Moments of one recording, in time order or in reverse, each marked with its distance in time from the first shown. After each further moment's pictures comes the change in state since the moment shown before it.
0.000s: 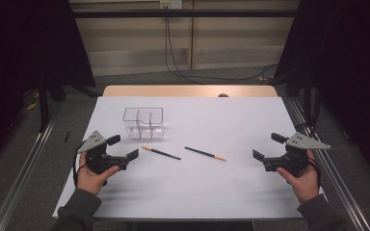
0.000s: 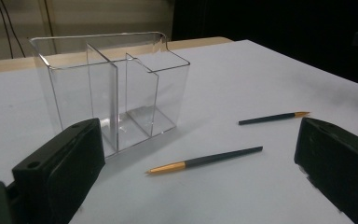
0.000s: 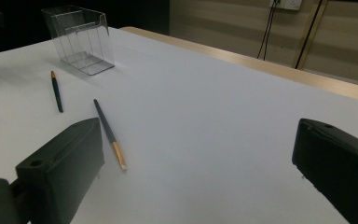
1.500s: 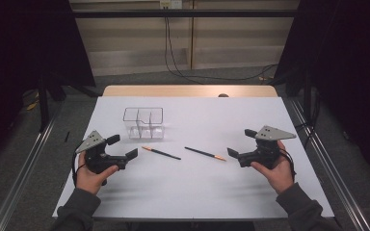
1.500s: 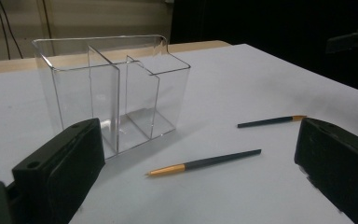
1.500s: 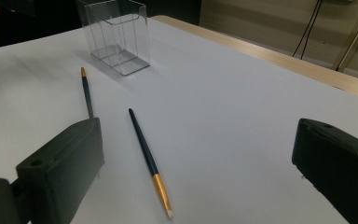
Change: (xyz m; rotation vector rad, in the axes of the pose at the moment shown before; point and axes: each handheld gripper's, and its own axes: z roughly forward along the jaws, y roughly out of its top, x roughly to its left) left arm 0.002 -0.001 -0.001 -0.020 -0.016 -0.021; right arm 0.038 0.024 0.058 0.061 0.108 -0.045
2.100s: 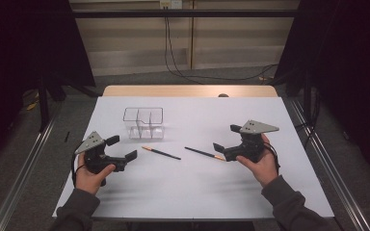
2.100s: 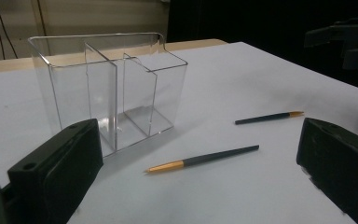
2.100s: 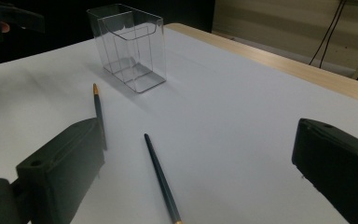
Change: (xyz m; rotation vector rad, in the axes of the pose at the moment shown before) left arm 0.001 -0.003 -0.002 0.006 -0.010 0.013; right arm 0.012 0.016 0.036 -0.013 0.051 0.015
